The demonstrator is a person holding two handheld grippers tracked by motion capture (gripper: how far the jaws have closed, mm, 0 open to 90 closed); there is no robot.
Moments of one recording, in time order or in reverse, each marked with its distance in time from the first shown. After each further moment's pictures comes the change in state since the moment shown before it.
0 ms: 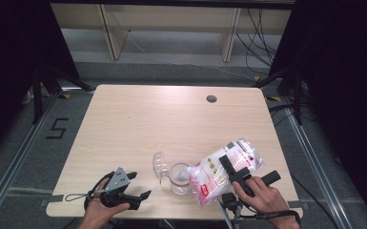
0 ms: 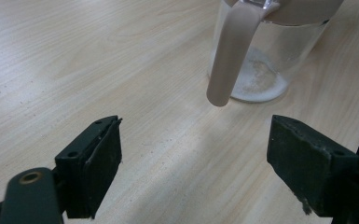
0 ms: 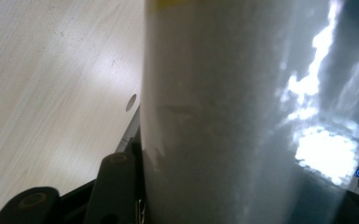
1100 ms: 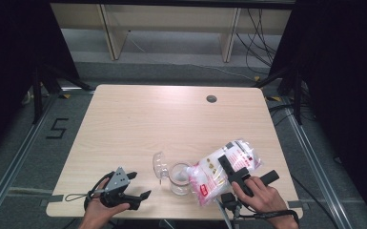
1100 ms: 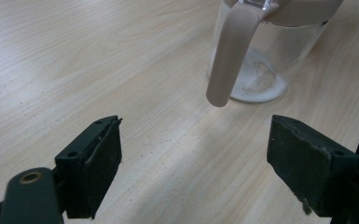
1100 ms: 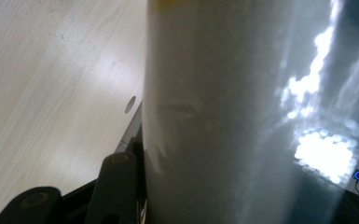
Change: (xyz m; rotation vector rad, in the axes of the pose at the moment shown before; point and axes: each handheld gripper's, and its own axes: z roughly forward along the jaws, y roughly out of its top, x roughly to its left) left arm 0.001 0.000 -0.001 0.009 0.003 0.008; right arm 0.001 0.001 0.002 0.001 0.011 -0.030
